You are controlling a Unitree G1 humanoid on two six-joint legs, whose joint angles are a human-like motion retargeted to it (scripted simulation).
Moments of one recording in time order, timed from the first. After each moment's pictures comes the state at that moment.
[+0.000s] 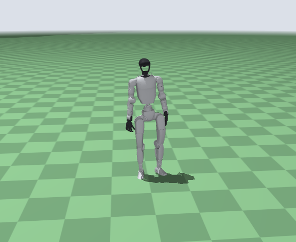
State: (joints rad) left arm 0.06 0.14 0.02 1.51 0.24 0.08 -0.15; right arm -0.03 -0.16 0.20 1.57 -0.63 0.02 0.04; waist -0.04 -0.03 -0.02; left_leg -0.01 -0.05 0.28 0.02 -0.14 0.01; right_leg 0.05 -0.13 -0.32 0.04 0.09 0.04
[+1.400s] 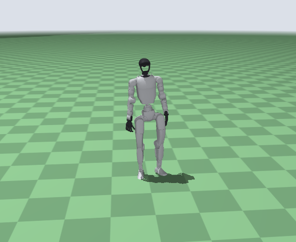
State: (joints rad) left arm 0.05 0.14 0.00 1.52 0.24 0.08 -0.15; right arm -0.04 -0.16 0.20 1.58 -0.64 0.02 0.05; waist -0.04 -0.03 -0.03; left_leg -0.01 -0.05 0.28 0.02 -0.13 0.01; right_leg 0.05 -0.13 -0.31 0.04 0.09 0.04
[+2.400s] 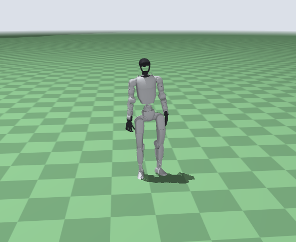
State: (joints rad) left arm 0.06 0.14 0.01 1.52 0.23 0.08 -0.15; right arm -0.03 -0.16 0.20 1.58 -0.65 0.02 0.04; waist -0.04 -0.04 -0.03; left_leg -0.01 -0.05 0.28 0.02 -0.13 0.01; right_leg 0.05 -0.13 -0.31 0.04 0.09 0.04
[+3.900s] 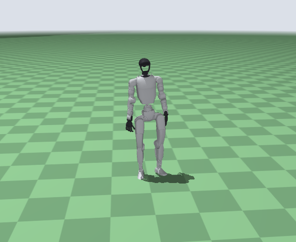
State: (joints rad) left arm 0.06 0.14 0.01 1.52 0.22 0.08 -0.14; right arm -0.02 -0.16 0.21 1.58 -0.66 0.02 0.04; waist -0.04 -0.04 -0.04; left_leg -0.01 -0.05 0.28 0.02 -0.13 0.01; right_leg 0.05 -0.13 -0.32 0.03 0.09 0.04
